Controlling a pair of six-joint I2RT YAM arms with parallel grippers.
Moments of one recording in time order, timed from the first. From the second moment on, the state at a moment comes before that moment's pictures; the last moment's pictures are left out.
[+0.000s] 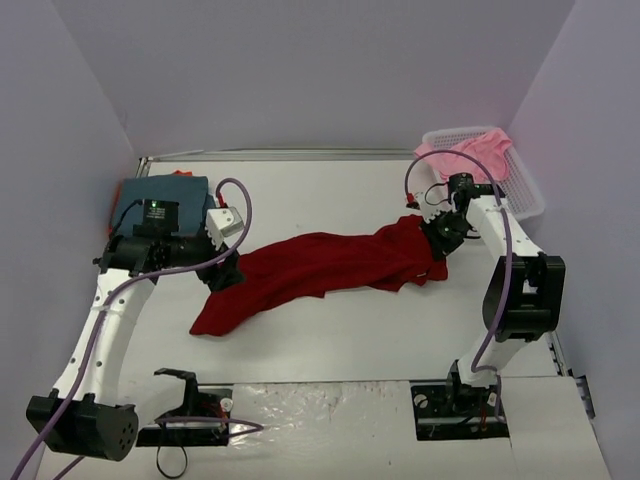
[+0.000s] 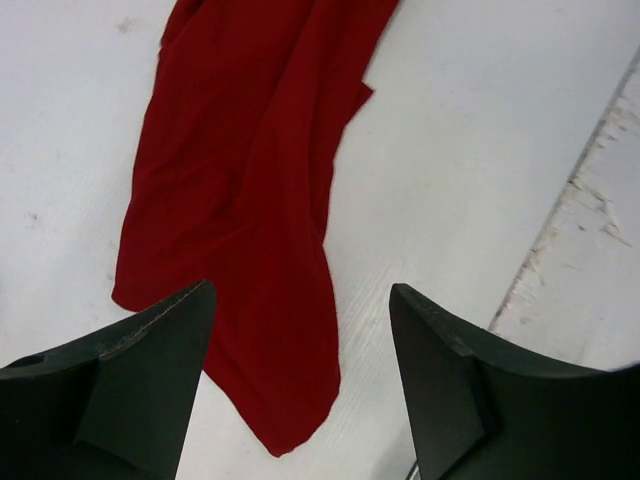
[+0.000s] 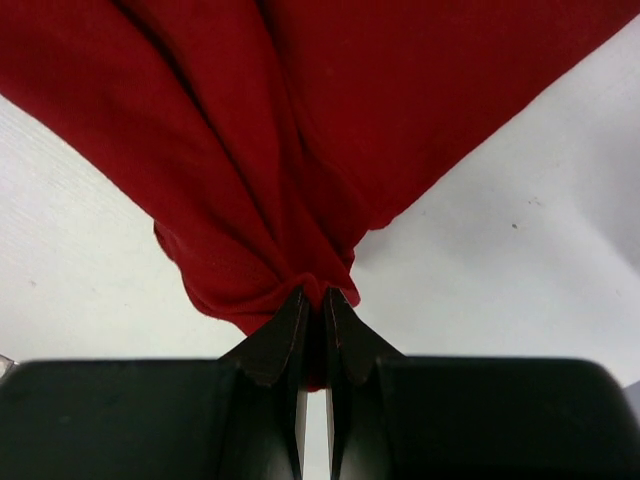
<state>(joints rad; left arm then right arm) -0.13 1.09 1.24 -1.08 0.76 0.66 -0.01 1.70 1.33 -1.00 -0.23 -0.70</state>
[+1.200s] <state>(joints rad) -0.22 2.00 1.45 -0.40 0.52 0.36 0.02 1.89 1.38 -0.93 -0.22 -0.61</state>
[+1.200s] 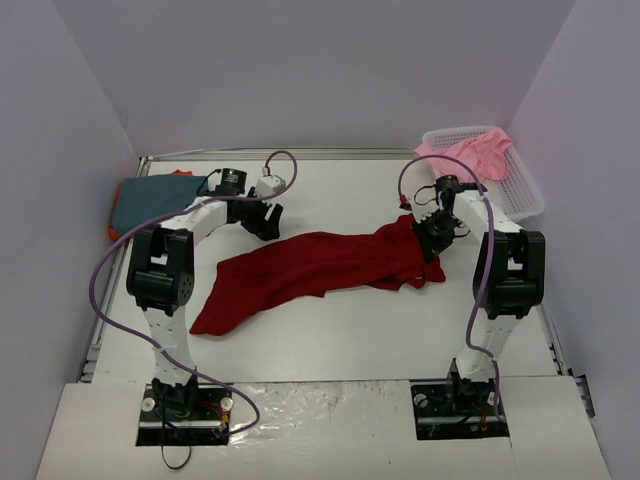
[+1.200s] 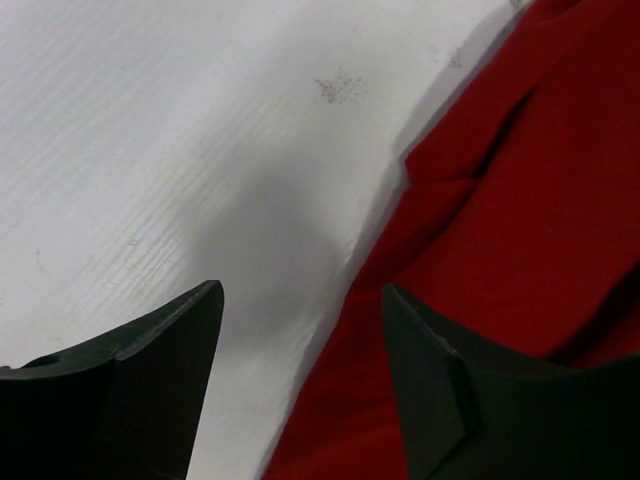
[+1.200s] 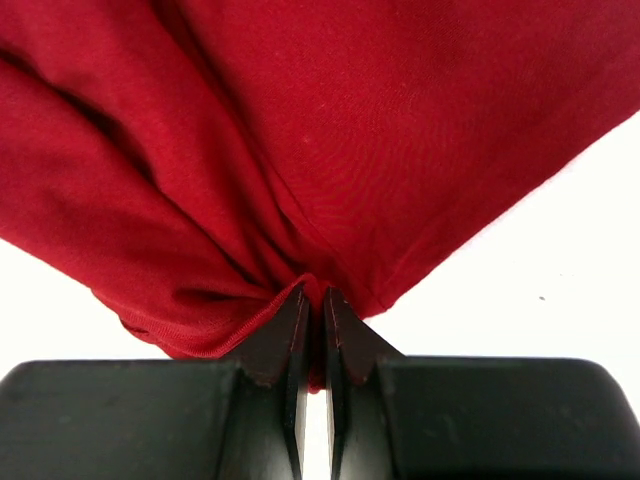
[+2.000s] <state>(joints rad) -0.27 2.13 1.60 -0.70 0.59 0.53 0.04 1.93 1.38 -0.90 -0.18 -0.59</state>
